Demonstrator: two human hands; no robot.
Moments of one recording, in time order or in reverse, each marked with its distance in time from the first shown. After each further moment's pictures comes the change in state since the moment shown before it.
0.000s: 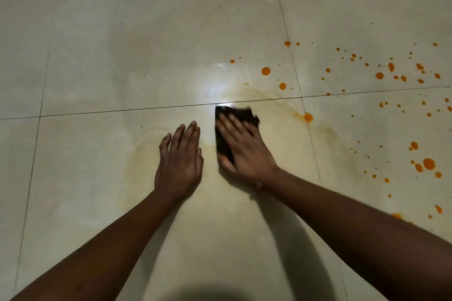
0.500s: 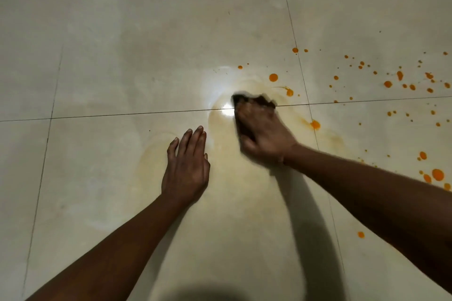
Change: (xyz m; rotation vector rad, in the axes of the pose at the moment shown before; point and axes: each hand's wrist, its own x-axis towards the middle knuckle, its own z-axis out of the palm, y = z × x) left_hand -0.001 0.002 -0.003 0.017 -0.023 -0.015; right_hand 0.034 0.053 -0.030 -0.035 -0.003 -0.046
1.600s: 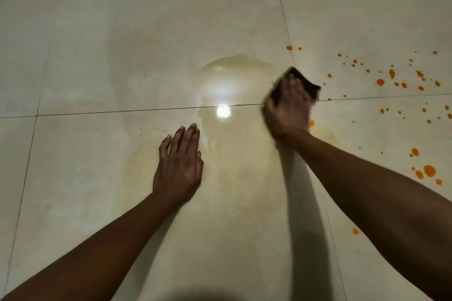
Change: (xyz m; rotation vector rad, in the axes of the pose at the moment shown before) left_hand 0.003 -0.005 0.010 0.005 0.034 0.019; right_hand 0.014 0.044 -0.008 0.039 0.223 0.645
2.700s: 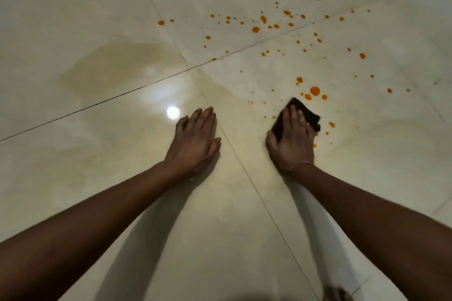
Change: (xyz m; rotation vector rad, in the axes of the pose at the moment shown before) left_hand 0.022 0.200 0.008 -0.073 -0.251 0.554; right_hand -0.209 0.204 -0.012 -0.030 -0.011 0.397
